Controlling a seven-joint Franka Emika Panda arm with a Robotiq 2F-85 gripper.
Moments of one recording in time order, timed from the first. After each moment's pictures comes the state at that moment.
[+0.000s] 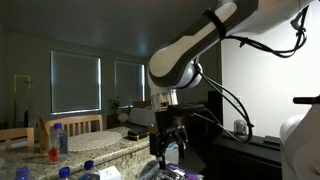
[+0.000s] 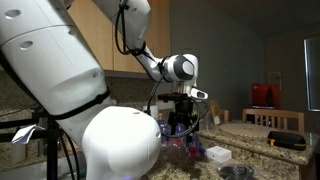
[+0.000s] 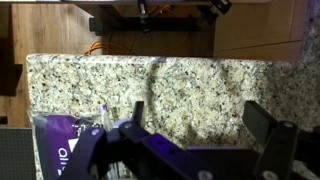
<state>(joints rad) 0.10 -0.56 0.14 -2.68 0.13 1.95 0.18</state>
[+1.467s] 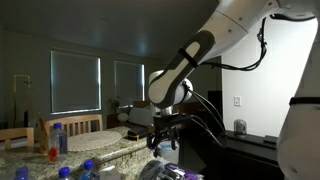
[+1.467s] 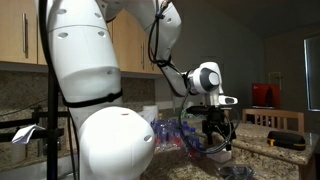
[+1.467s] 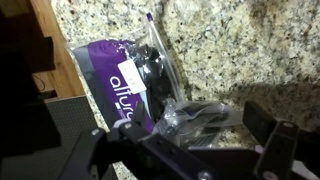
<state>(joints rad) -0.08 -0.26 0.12 -2.58 -0.09 2.33 0.36</state>
